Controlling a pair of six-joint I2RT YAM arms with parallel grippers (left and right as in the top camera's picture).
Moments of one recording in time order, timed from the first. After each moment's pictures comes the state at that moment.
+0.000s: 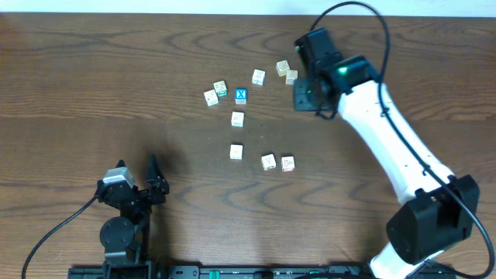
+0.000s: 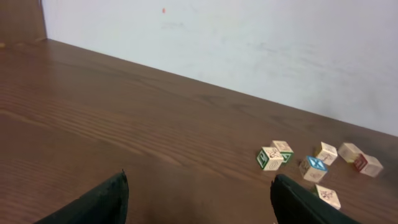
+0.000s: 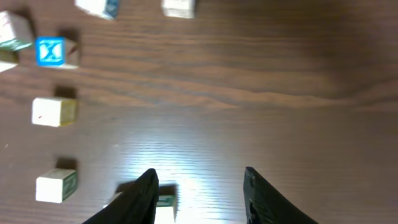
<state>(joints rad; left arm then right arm) 0.05 0.01 0.01 -0.10 -0.03 -0.27 0.39 1.81 1.65 -1.06 0.13 0.38</state>
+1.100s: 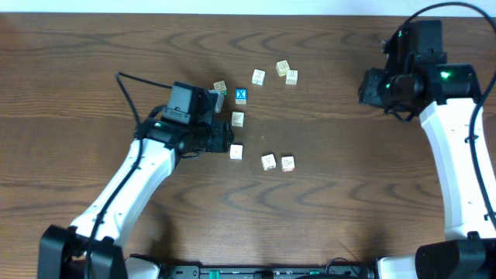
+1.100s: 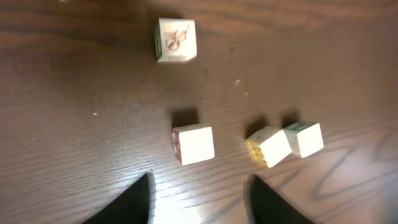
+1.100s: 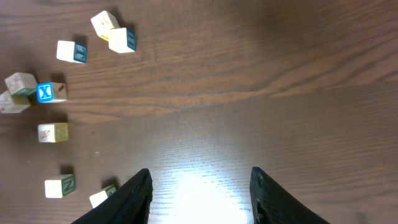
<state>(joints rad) -0.32 1.49 1.02 -0.62 0.31 -0.25 0.06 1.59 1.58 -1.09 -0.06 0.27</state>
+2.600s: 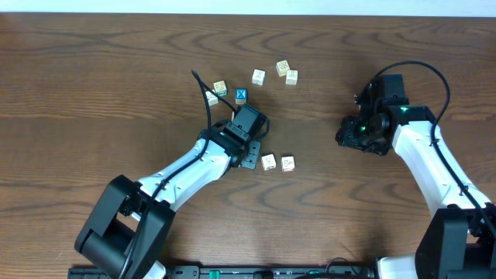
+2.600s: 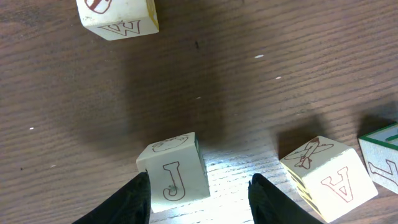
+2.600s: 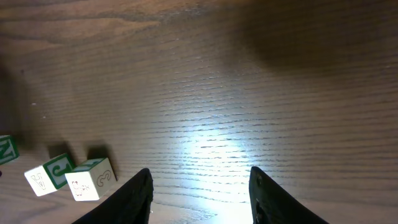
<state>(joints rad) -0.62 1.73 1.02 -0.50 -0.06 -0.33 0.06 1.60 1.10 -0.81 -0.18 0.27</state>
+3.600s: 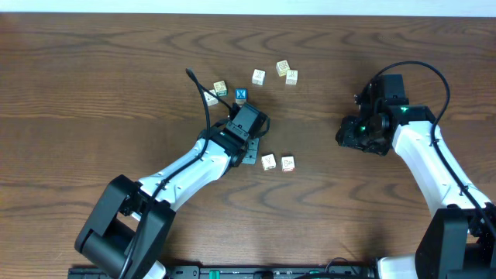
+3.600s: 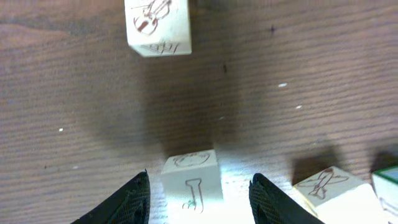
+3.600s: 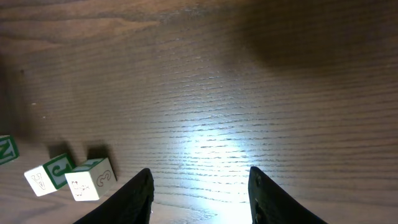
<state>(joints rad) -0.62 1.73 1.02 -0.47 -0.14 -0.42 0.06 1.60 1.10 -0.81 -0.18 0.27</state>
